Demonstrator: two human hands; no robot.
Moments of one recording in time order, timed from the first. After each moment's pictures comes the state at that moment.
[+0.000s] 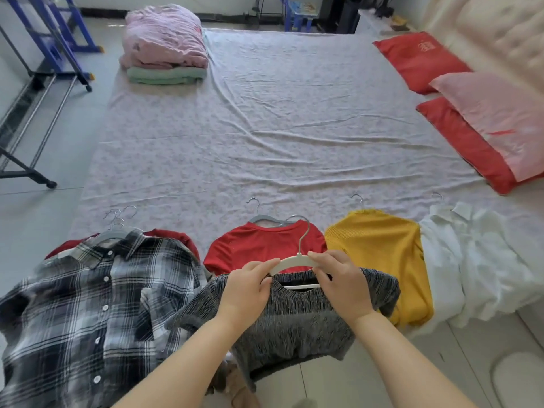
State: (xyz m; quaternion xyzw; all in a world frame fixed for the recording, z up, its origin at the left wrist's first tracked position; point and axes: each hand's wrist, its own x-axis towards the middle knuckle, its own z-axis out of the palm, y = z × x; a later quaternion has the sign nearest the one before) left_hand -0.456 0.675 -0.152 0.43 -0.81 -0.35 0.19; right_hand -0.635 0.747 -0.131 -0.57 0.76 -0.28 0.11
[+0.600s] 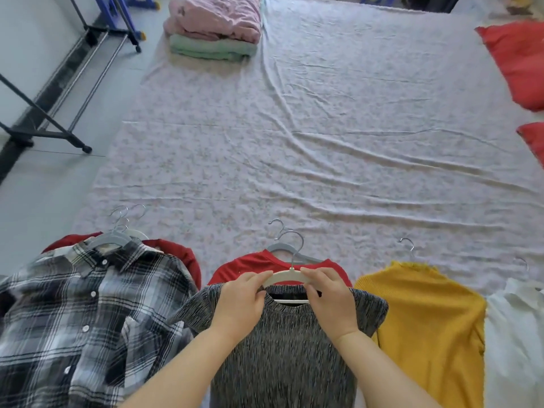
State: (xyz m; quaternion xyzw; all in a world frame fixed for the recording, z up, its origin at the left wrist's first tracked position) left_hand -0.509 0.535 -0.218 0.56 -0.74 -0.35 0.11; right_hand -0.690 0.571 -0.216 -0.57 0.75 -0.24 0.25
